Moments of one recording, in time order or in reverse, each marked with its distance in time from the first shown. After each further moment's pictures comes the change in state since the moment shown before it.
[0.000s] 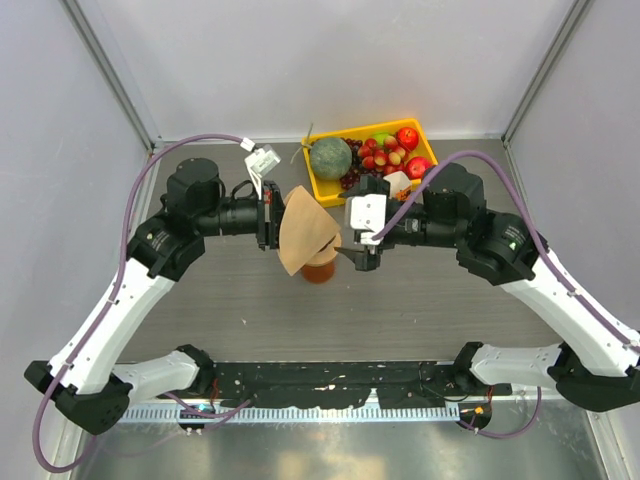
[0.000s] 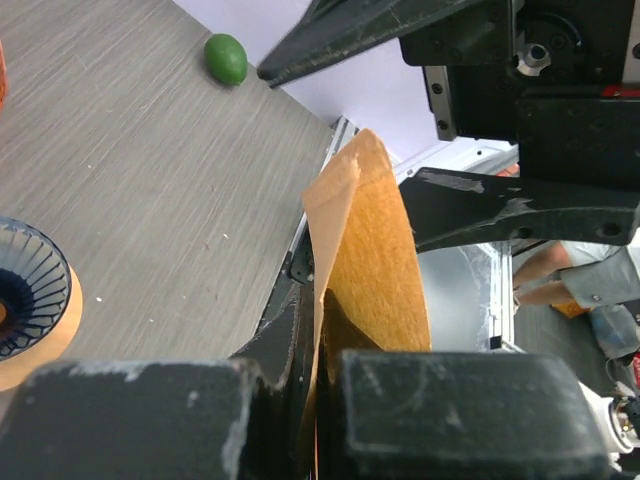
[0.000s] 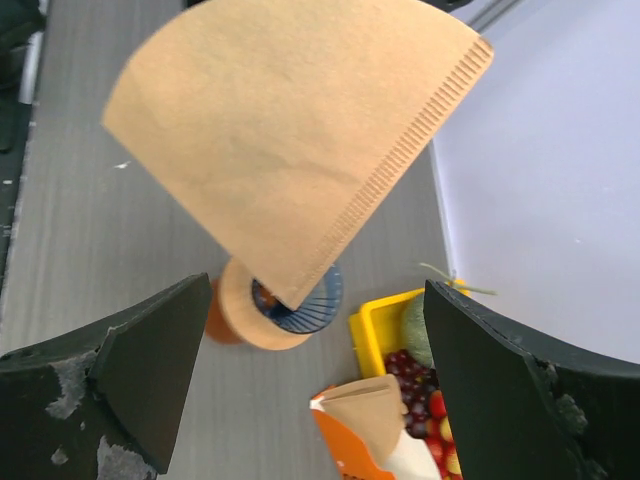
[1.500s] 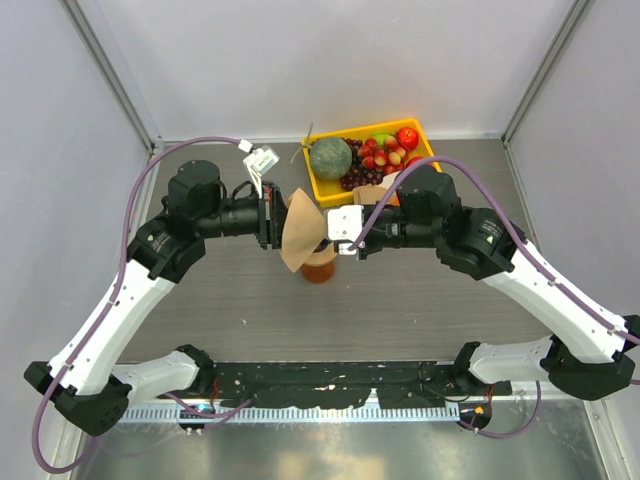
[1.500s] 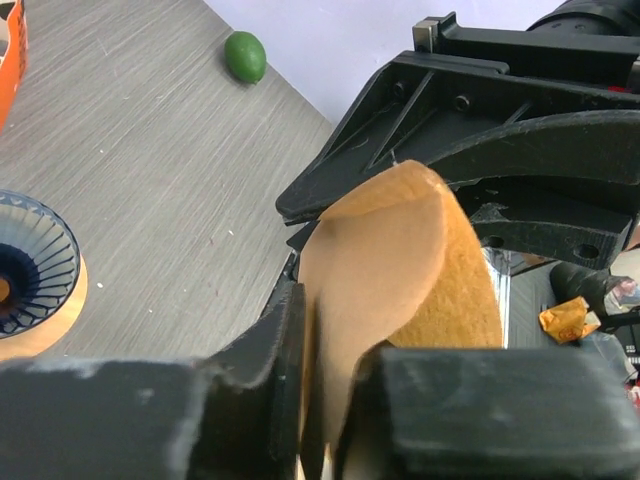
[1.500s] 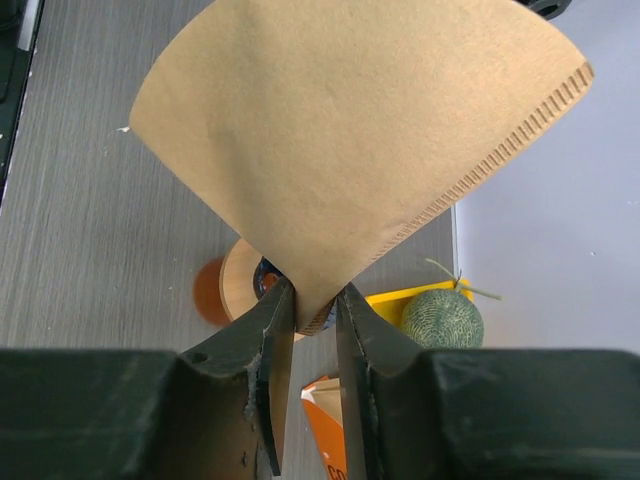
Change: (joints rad) left arm 0.002 -0.010 -0.017 0.000 -0.066 -0.076; right arm 0.060 0.079 0.025 -0.028 0.065 -0.099
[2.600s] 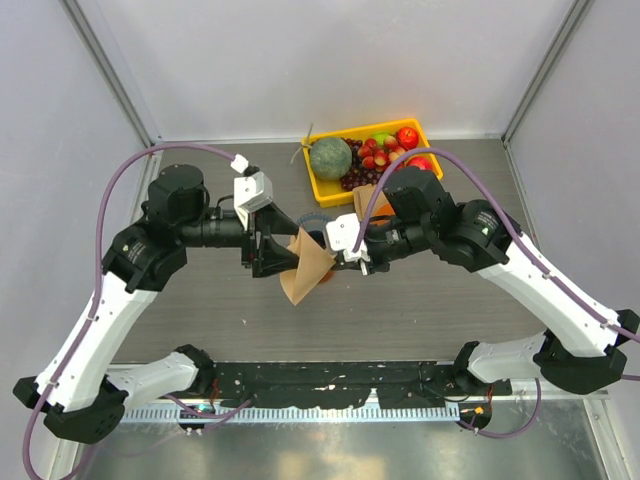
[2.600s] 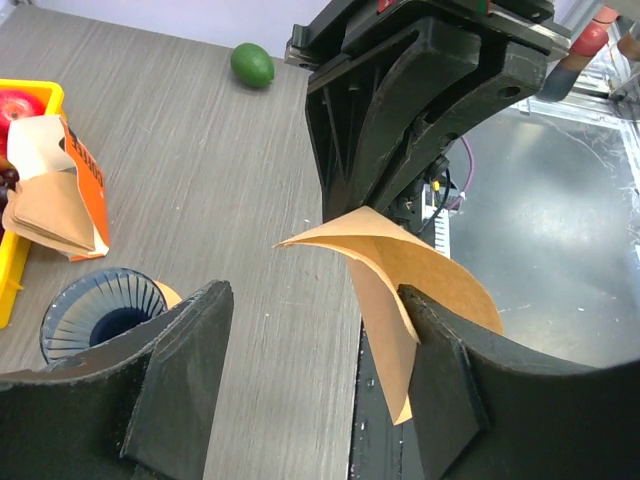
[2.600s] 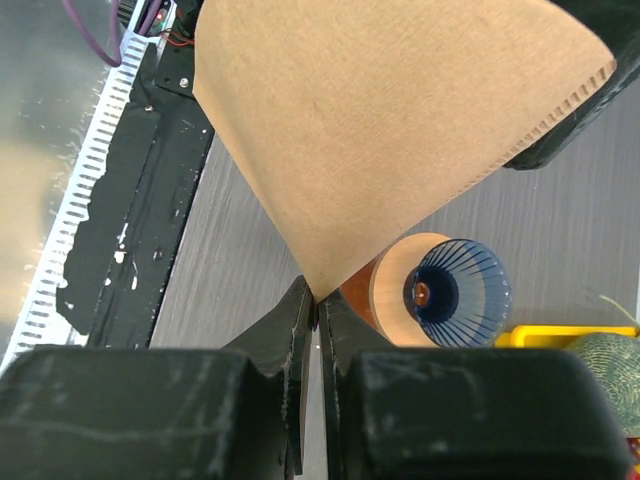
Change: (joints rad) left arm 0.000 -0.050 0.079 -0.175 0.136 0.594; right arm -0.009 0.050 0.071 -0.262 -0.256 0.066
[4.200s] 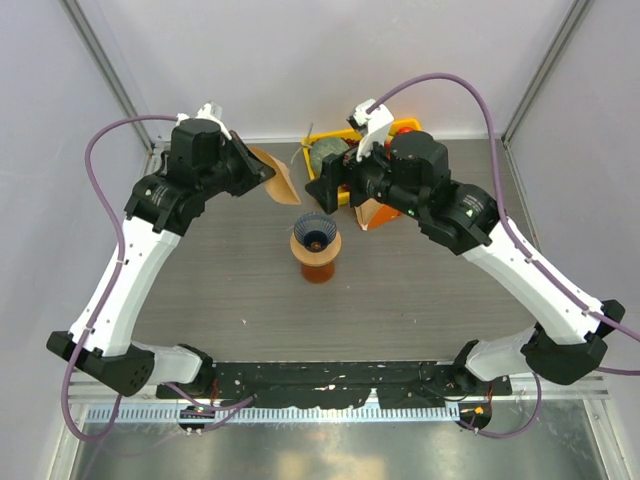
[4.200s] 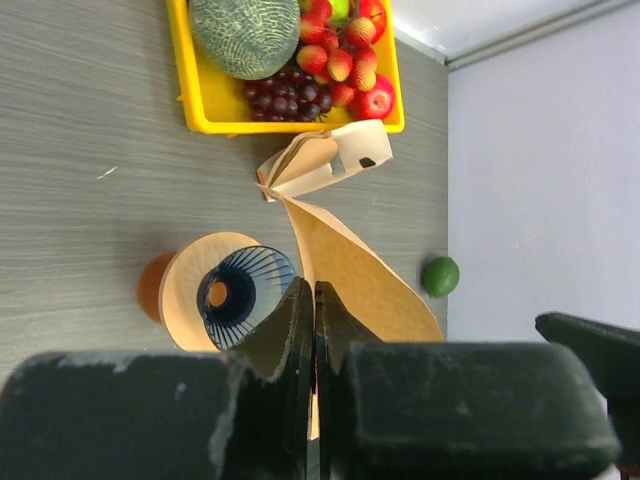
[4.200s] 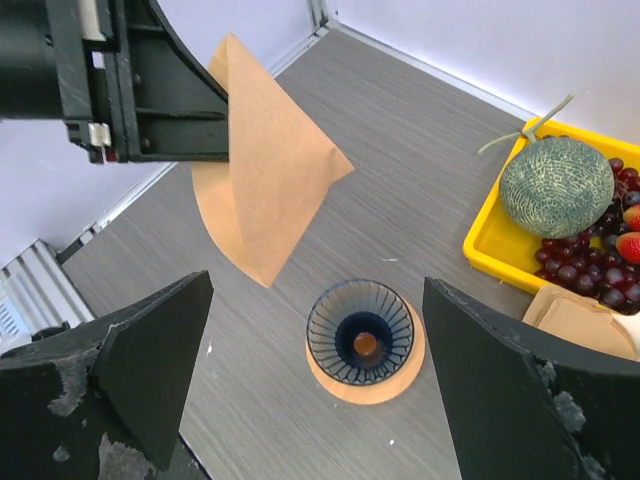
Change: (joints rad) left arm 0.132 0.280 0.261 -0.129 -0.834 -0.924; right arm -0.089 0.076 0.055 0.436 0.599 0.923
